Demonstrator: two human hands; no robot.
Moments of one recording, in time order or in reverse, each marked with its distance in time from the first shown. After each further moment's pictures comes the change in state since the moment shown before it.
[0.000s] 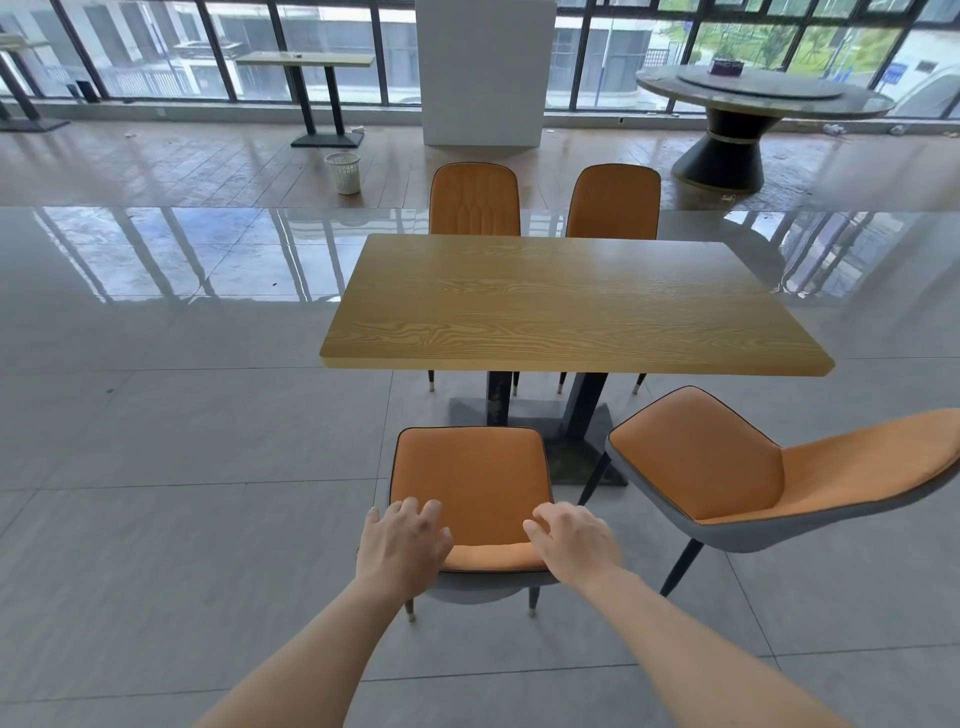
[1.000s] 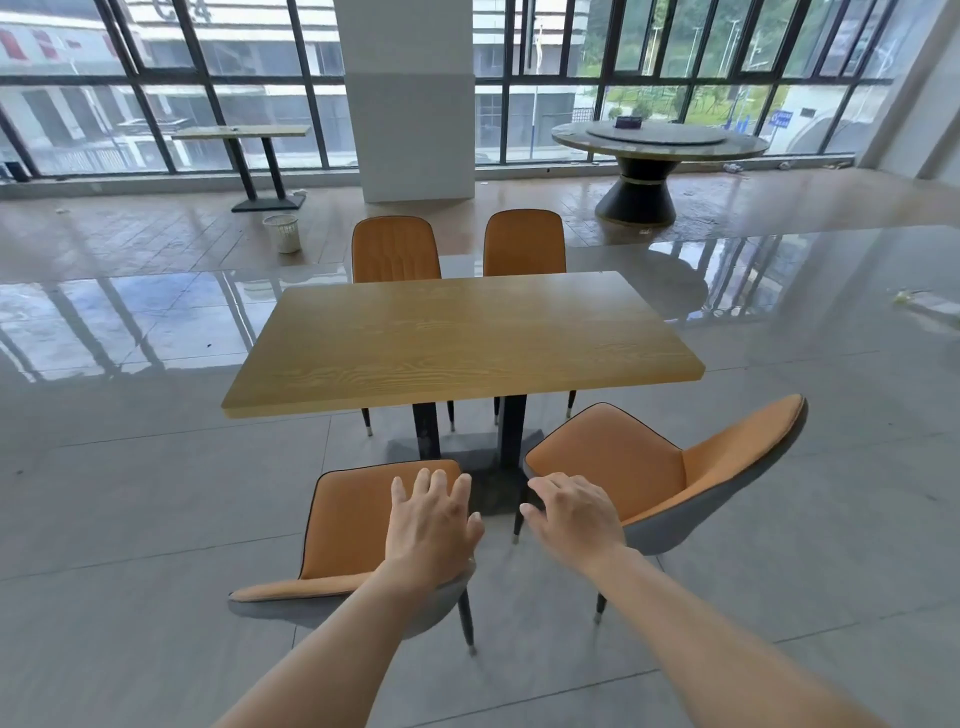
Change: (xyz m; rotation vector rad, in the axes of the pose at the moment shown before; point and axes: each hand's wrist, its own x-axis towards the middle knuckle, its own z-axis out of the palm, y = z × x) left_hand 0.005 0.208 -0.050 0.045 0.124 0.210; right_hand -0.047 0.139 -0.117 -0.084 0.183 -0.058
